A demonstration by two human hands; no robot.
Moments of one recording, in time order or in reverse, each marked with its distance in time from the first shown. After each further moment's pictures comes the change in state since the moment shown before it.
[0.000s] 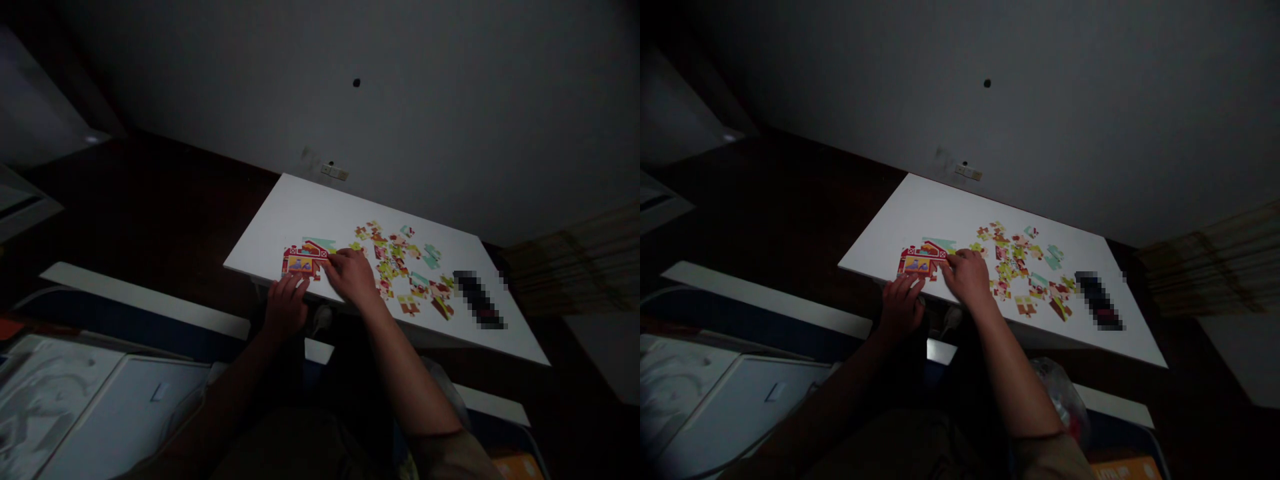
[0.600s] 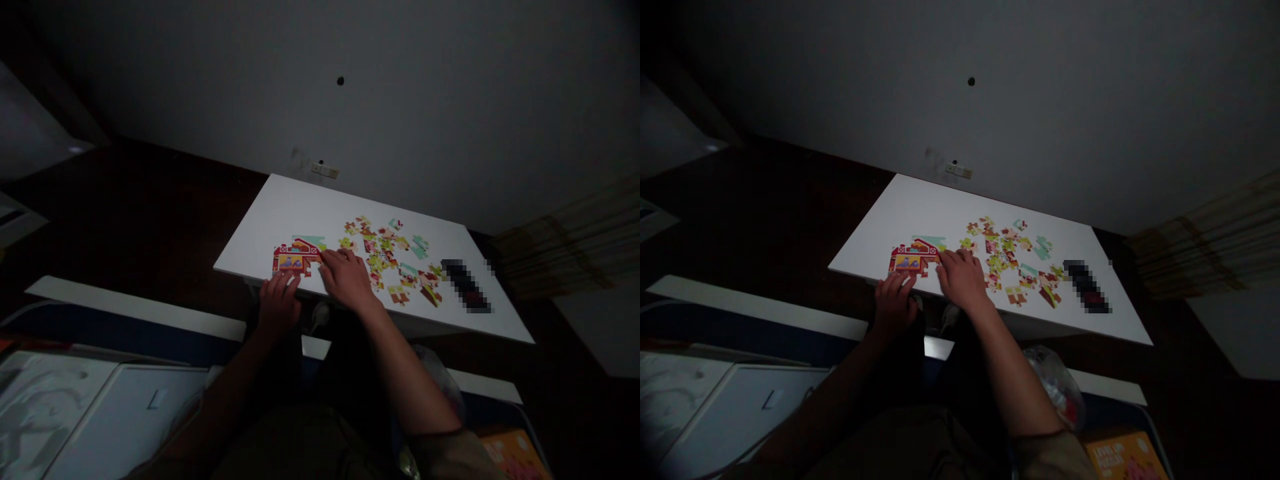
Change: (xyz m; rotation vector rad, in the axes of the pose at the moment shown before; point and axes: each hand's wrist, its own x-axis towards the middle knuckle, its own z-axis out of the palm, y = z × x) left_hand 0.000 0.001 0.007 0.020 0.081 0.013; right_hand -0.026 -0.002 -0.015 -0.012 -0.007 -0.020
